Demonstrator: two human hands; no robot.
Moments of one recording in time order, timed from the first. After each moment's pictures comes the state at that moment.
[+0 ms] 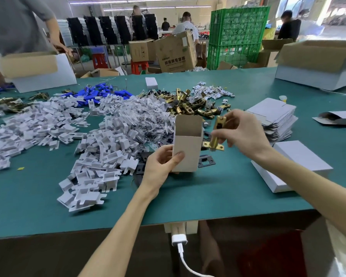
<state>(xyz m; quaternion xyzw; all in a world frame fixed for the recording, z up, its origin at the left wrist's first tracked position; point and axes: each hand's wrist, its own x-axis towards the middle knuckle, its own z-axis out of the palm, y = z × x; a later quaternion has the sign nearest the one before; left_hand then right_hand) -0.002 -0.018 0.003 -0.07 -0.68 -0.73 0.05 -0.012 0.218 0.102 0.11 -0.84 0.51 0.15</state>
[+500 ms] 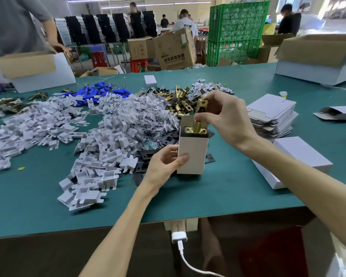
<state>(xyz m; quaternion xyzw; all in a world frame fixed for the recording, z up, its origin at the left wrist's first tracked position) -0.002 -0.016 0.004 -0.13 -0.69 -0.72 -0.01 -0.011 0.181 0.131 0.16 -0.85 0.42 0.26</state>
